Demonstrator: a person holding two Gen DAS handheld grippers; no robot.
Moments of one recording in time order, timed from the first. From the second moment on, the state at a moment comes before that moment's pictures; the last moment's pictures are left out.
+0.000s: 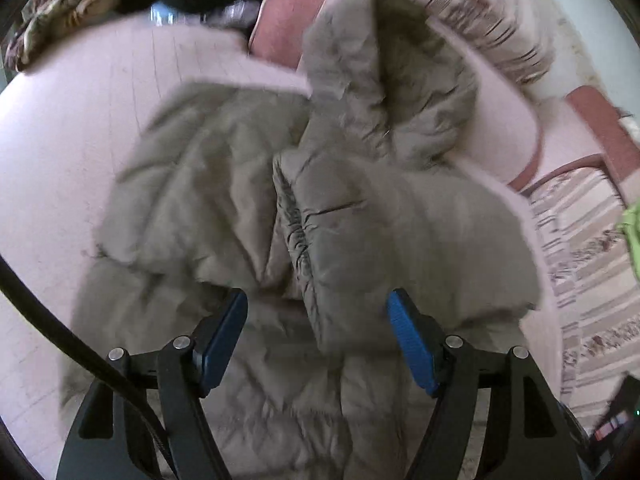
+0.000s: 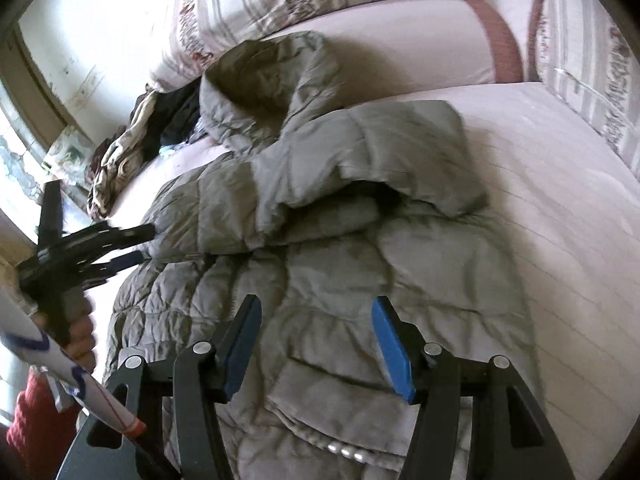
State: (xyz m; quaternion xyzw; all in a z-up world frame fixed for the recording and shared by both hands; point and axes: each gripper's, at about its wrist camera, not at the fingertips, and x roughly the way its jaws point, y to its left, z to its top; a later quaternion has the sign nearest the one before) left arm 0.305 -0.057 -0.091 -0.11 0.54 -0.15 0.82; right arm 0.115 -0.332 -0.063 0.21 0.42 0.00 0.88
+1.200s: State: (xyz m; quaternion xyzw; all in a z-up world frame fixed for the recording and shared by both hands) left arm 0.329 -0.014 -0.056 -0.06 0.50 -0.07 0.86; right arm 0.255 -0.322 -0.078 0.13 0.46 -0.07 0.88
